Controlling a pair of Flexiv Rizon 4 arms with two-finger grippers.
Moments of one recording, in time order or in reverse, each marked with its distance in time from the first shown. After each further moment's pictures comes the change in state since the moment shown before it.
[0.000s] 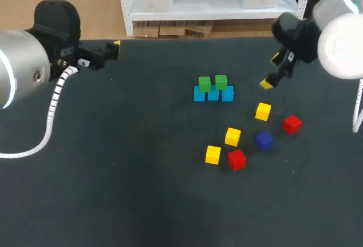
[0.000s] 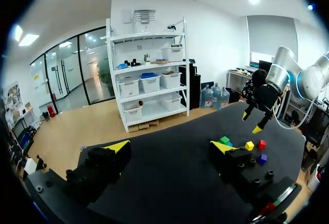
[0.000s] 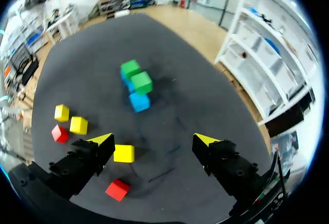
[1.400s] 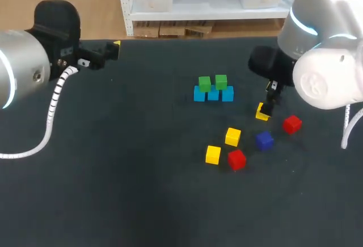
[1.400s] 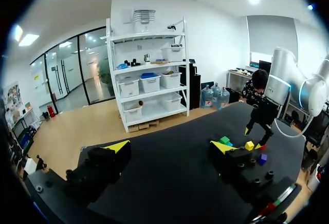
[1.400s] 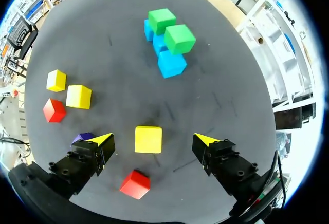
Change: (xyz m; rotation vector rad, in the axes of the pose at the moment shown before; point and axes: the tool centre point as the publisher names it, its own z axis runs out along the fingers) left arm 0.000 0.000 0.000 0.000 0.000 0.000; right arm 0.040 0.041 0.037 0.003 0.291 -0.057
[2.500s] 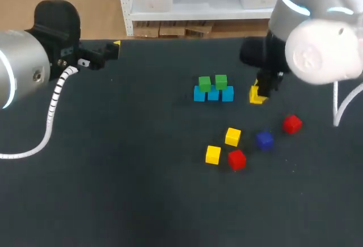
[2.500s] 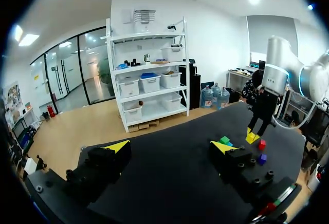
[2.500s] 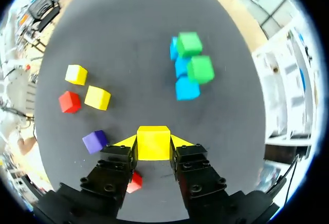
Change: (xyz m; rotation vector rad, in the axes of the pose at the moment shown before) left arm 0.000 0.000 0.000 0.000 0.000 0.000; right arm -0.036 0.003 -0.038 -0.053 -0.025 -0.283
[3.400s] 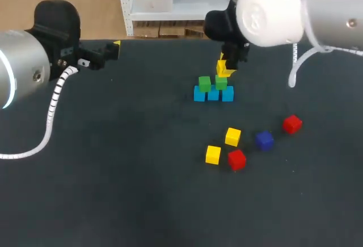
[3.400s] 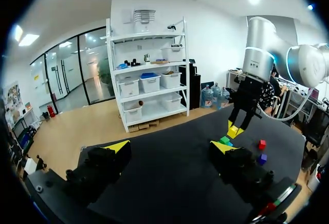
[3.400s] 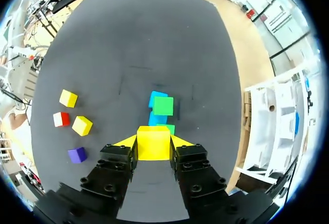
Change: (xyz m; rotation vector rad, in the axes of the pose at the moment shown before) left arm 0.000 0.000 0.000 0.000 0.000 0.000; right arm -0.083 -0.050 -0.008 0.014 0.015 -0.221
